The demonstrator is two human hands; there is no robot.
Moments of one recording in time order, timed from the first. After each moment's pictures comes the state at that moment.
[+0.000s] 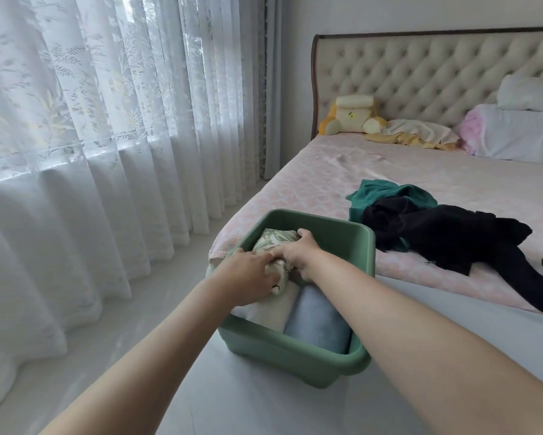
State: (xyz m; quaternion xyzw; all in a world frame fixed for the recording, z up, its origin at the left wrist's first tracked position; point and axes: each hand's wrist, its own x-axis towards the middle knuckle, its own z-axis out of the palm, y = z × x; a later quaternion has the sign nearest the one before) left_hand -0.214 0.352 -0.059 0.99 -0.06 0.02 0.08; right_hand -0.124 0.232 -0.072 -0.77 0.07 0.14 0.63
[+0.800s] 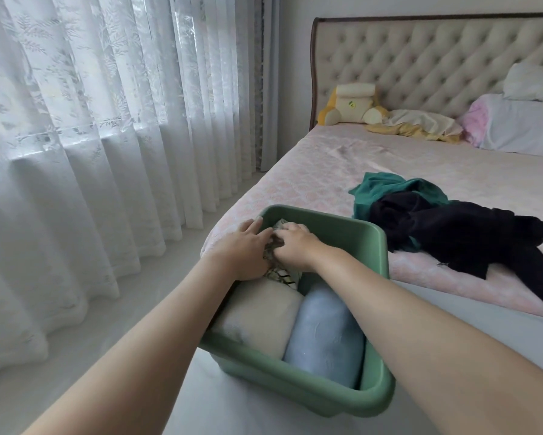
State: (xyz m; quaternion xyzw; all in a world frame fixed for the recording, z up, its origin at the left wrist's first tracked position) left_hand -0.122 0.374 -0.074 1.00 -0.09 0.01 0.03; right_hand -0.064 0.228 -0.080 -0.96 -0.23 0.07 0.15
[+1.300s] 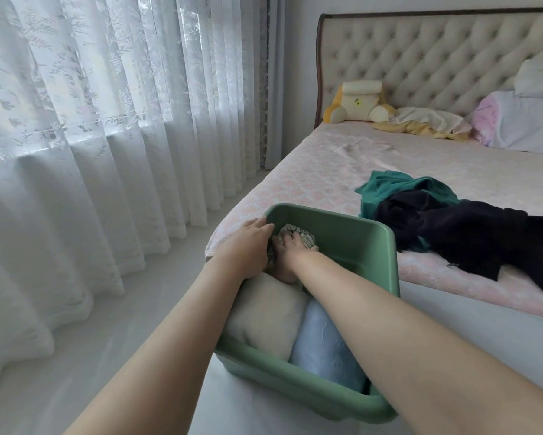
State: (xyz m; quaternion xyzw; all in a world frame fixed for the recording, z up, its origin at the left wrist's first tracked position) left_hand -0.124 0.374 -0.074 0.99 -0.08 0.07 0.11; right_hand -0.053 0.257 -0.121 -0.97 -0.17 0.15 0.00
